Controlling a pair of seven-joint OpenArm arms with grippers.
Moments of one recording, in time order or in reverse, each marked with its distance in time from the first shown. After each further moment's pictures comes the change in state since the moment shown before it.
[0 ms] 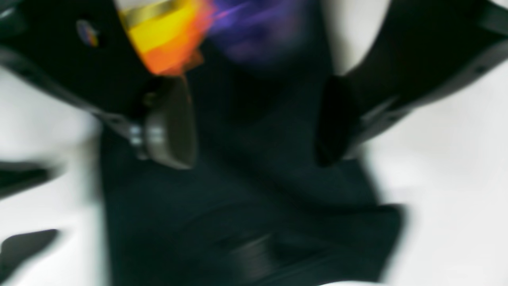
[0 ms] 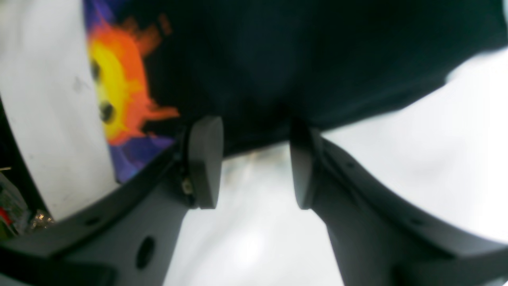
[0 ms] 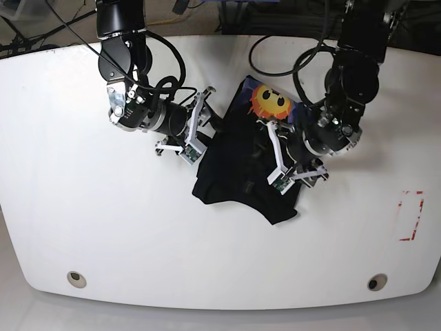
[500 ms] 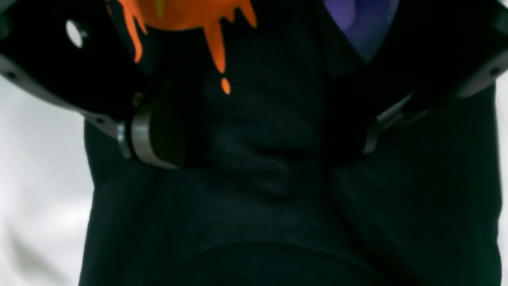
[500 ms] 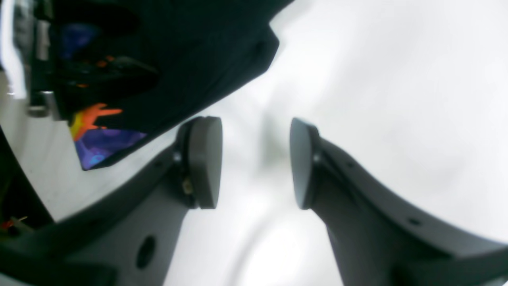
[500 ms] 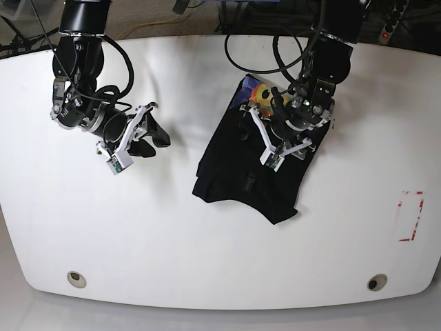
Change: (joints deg) left arm 6.0 6.3 -2.0 -14.7 9.2 4.5 -15.4; right arm -1.6 8.9 16.9 -1.9 18.2 0.0 -2.6
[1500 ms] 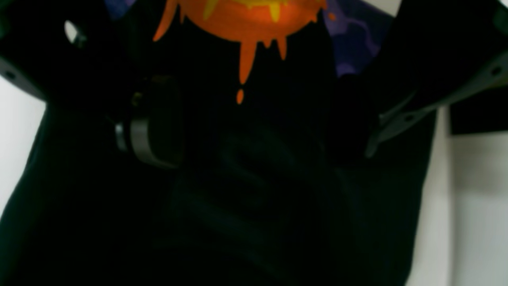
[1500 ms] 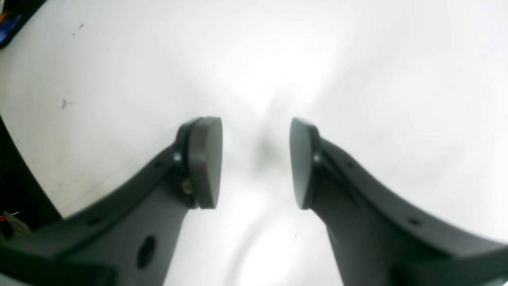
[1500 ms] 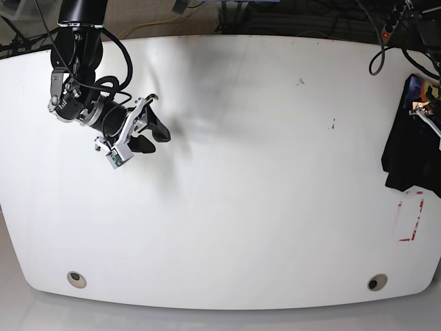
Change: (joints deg) left arm 7.6 -28.9 -39.9 -22.7 -0.9 -12.0 -10.6; right arm -3.2 0.2 0.3 5.5 -0.1 0.0 -0.1
